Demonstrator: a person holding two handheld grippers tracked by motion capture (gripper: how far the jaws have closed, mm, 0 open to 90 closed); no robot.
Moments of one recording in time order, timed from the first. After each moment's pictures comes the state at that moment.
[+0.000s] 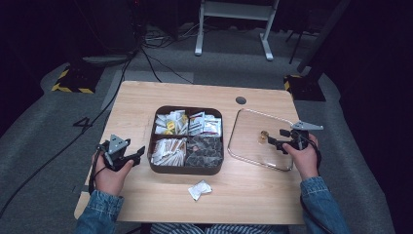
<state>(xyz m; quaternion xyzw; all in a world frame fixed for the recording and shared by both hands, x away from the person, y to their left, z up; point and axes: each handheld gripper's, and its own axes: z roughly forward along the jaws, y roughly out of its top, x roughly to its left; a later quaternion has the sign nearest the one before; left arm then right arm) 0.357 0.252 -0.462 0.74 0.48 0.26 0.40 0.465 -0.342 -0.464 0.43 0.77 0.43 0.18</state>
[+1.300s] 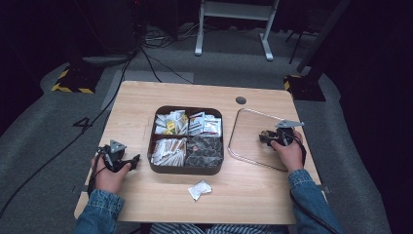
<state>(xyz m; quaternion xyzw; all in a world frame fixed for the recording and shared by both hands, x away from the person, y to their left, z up) 0.371 0.270 -0.504 0.75 0.53 0.21 0.32 0.500 -0.318 -0.499 0.41 0.81 0.39 0.18</state>
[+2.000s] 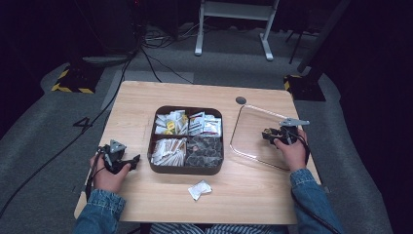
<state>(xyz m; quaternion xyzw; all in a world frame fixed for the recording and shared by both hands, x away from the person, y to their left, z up) 0.371 0.272 -0.504 0.76 0.53 0.21 0.33 0.492 -0.321 -0.478 0.41 0.80 0.40 0.19</state>
